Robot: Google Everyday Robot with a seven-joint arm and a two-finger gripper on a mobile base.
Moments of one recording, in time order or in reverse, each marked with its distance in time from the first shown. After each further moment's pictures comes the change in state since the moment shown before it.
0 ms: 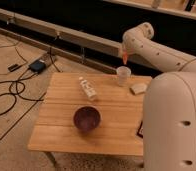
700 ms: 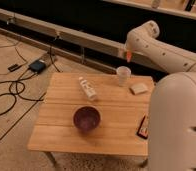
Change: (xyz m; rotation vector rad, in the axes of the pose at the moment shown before) arm -0.002 -0.007 -0.004 0.006 -0.011 0.010
